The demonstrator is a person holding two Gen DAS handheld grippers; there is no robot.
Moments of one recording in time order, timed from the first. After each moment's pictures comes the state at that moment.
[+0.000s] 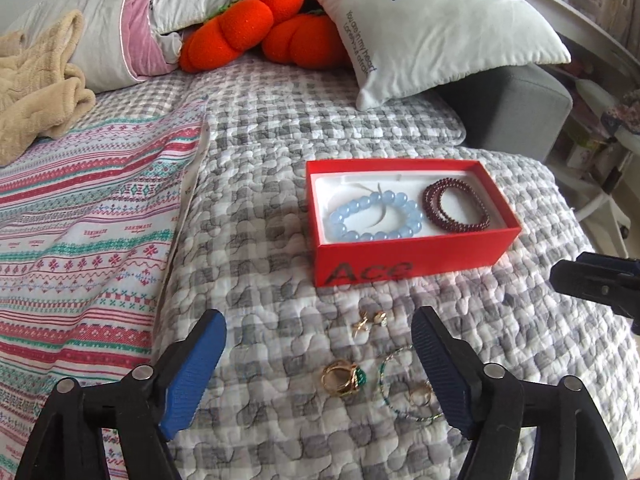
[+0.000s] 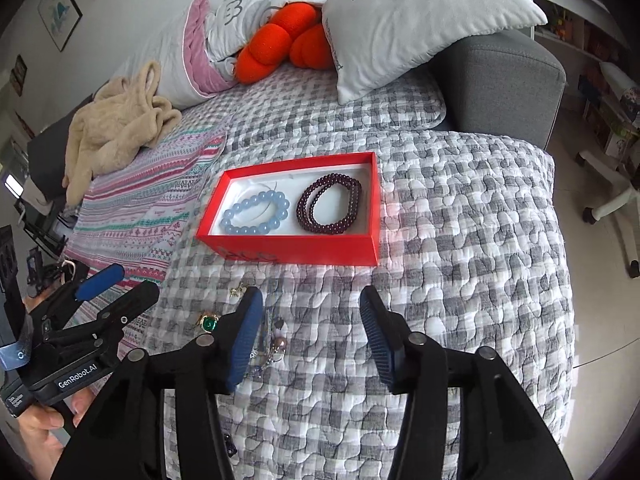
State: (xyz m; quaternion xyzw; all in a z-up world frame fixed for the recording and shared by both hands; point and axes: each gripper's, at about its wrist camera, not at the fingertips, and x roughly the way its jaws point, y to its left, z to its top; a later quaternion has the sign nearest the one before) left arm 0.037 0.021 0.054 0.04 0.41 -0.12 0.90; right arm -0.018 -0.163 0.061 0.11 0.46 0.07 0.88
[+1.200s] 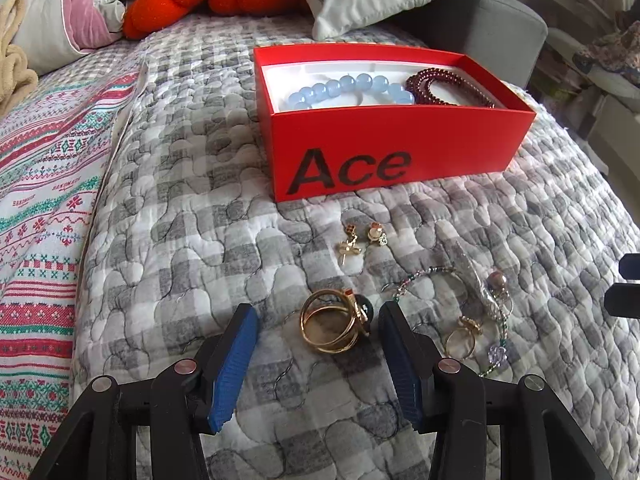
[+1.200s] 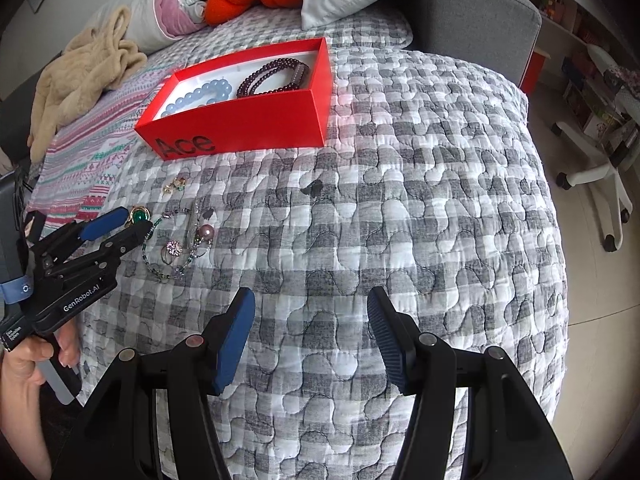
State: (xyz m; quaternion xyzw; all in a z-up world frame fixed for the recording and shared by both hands) left arm 0.050 0.009 -0.033 0.06 0.44 -0.19 0.88; right arm -0.056 -0.175 -0.002 0.07 0.53 0.02 0.84
